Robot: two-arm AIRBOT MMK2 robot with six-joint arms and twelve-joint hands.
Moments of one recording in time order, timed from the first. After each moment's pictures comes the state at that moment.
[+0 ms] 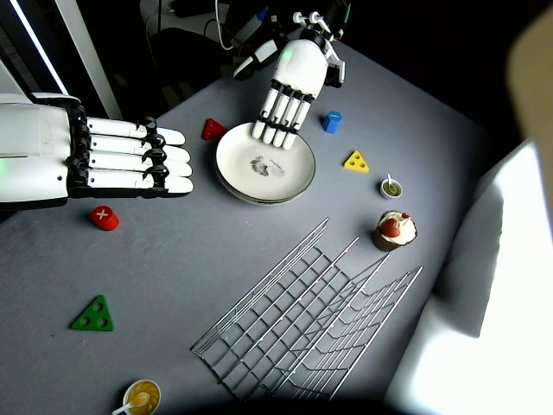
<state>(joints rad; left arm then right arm) 0.80 -1.04 1.44 1.18 -0.98 0.01 -0.75 -0.60 0.80 -0.44 0.81 -0.73</state>
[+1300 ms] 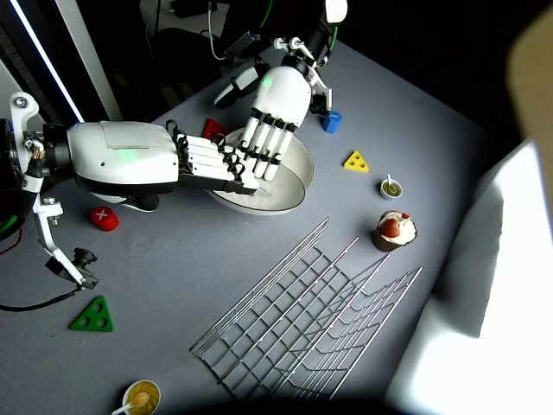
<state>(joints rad) 0.66 -1.16 1.42 1.23 -0.86 0.00 -0.55 -0.88 0.90 -0.47 0.52 -1.04</state>
